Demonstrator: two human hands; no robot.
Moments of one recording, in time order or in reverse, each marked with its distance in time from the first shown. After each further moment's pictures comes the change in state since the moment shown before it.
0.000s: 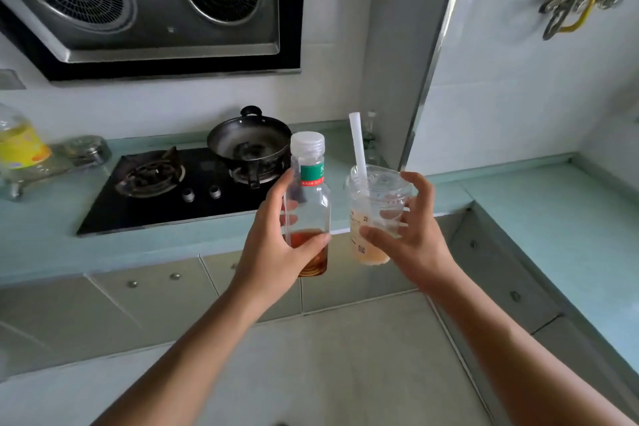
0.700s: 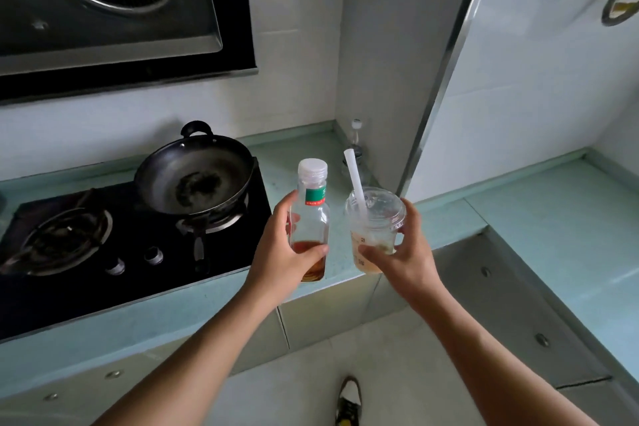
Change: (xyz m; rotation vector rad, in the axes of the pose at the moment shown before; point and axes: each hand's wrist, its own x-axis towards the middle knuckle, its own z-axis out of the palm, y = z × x) left_hand 0.266 -0.146 0.096 -0.022 -0.184 -0.217; right_hand 0.232 0.141 0.037 -0.044 0.138 0.234
